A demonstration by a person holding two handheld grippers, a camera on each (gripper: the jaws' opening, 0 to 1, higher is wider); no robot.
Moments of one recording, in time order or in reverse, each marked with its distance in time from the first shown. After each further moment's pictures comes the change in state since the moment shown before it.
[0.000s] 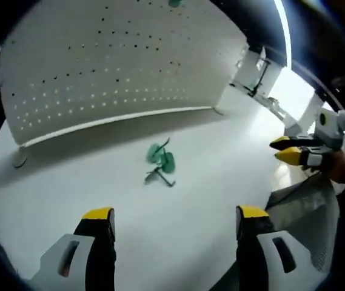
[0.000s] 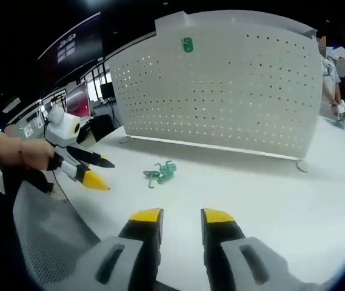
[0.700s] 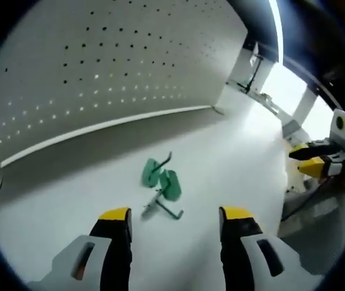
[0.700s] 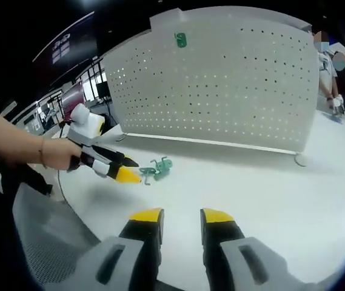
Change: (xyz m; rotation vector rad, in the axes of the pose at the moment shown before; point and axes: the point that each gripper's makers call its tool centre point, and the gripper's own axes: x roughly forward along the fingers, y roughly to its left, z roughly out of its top) left arm 0.061 0.008 0.021 0.035 -0.007 -0.050; right arm -0.001 -0.006 -0.006 0.030 0.018 -0.017
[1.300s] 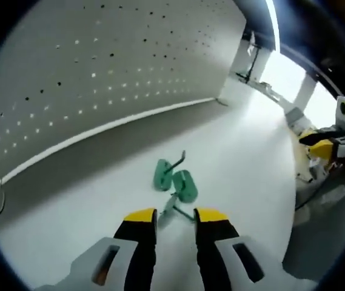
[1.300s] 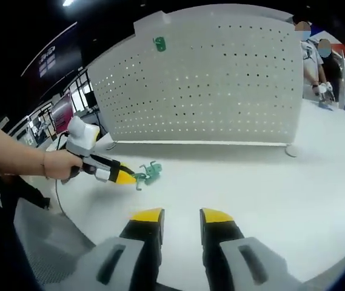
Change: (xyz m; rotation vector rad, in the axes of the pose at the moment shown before) left arm 0.007 0.006 -0.003 0.114 0.061 0.022; right arm -0.006 -0.019 0.004 0.074 -0.026 -0.065
